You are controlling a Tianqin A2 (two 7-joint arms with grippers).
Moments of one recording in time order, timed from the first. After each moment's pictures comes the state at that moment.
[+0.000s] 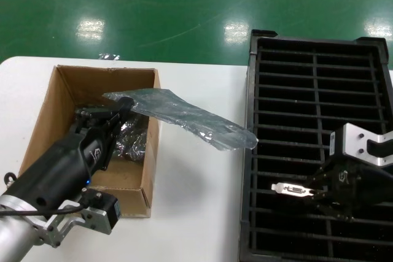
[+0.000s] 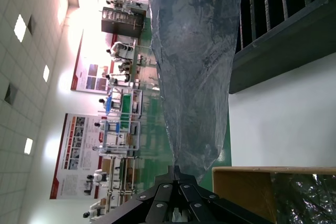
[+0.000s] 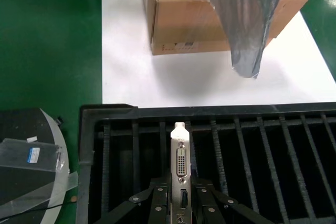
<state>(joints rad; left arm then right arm) -0.01 -0.55 1.61 -1.95 -1.05 0.27 0.49 0.92 0.64 -2.06 1.67 1.10 -1.55 0.65</state>
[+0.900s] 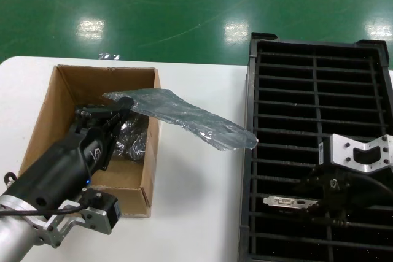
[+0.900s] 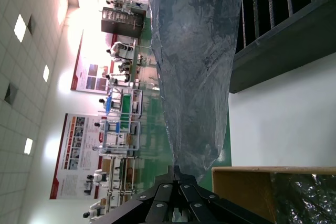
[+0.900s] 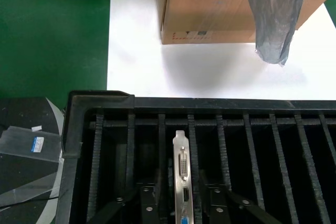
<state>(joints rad) -0.01 -0.55 1.61 -1.95 -1.05 0.27 0.49 0.92 0.59 -2.09 1.56 1.06 -1.52 0.54</state>
